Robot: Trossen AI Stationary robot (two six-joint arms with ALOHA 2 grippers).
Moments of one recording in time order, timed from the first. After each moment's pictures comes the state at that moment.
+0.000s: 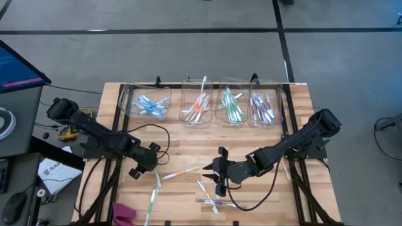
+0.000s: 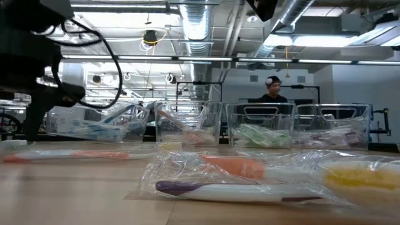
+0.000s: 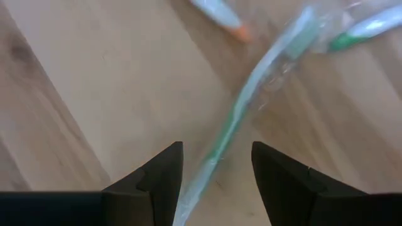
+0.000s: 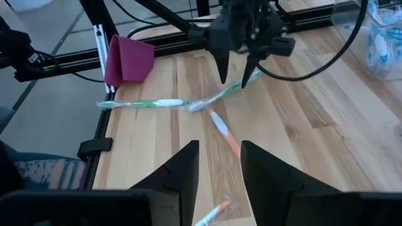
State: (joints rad) left arm -0.41 1.15 0.42 -0.42 0.04 0.15; right arm 0.51 1.66 1.17 -0.06 0.45 0.44
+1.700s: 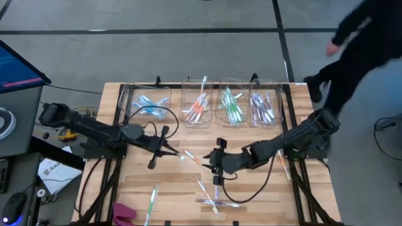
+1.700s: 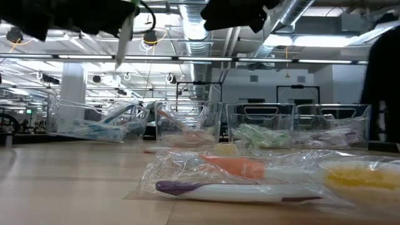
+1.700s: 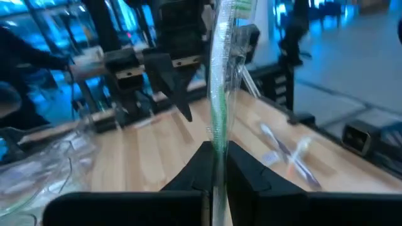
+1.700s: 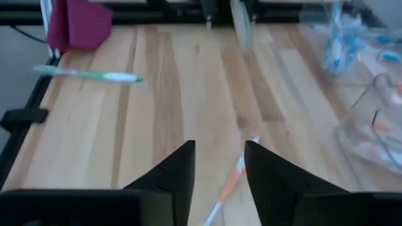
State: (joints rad) left arm -0.18 1.01 0.36 0.55 0.11 0.24; right arm 0.42 1.66 1.17 -0.16 0.45 0.27
